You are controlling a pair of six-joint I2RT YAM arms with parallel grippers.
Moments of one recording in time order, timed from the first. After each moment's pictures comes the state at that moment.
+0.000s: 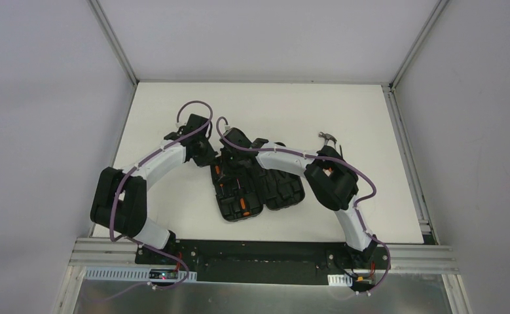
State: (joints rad) left arm -0.34 1.49 0.96 -0.50 -0.08 -0.86; right arm 0.97 2.15 1.59 -0.41 -0.17 0.86
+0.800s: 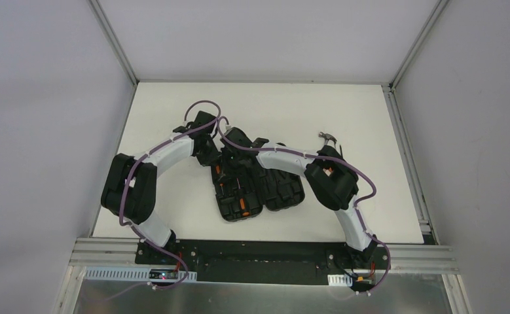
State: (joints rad) left arm -0.36 1.63 1.04 -0.55 -0.08 -0.82; right arm 0.96 2.15 1.59 -0.41 -0.17 0.87
